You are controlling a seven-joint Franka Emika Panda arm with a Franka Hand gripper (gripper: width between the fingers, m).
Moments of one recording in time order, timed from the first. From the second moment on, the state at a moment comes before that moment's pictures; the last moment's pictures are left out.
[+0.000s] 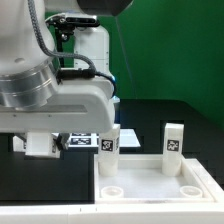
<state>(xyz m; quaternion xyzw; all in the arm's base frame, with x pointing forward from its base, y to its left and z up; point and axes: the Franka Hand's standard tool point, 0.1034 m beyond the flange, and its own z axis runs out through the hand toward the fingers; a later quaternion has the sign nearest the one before) 0.586 -0.098 0.075 -0.97 0.10 0.23 0.05</state>
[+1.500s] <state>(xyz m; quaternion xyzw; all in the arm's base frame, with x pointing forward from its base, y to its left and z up) 0.659 0.067 0.104 -0.96 0.12 -0.25 0.03</state>
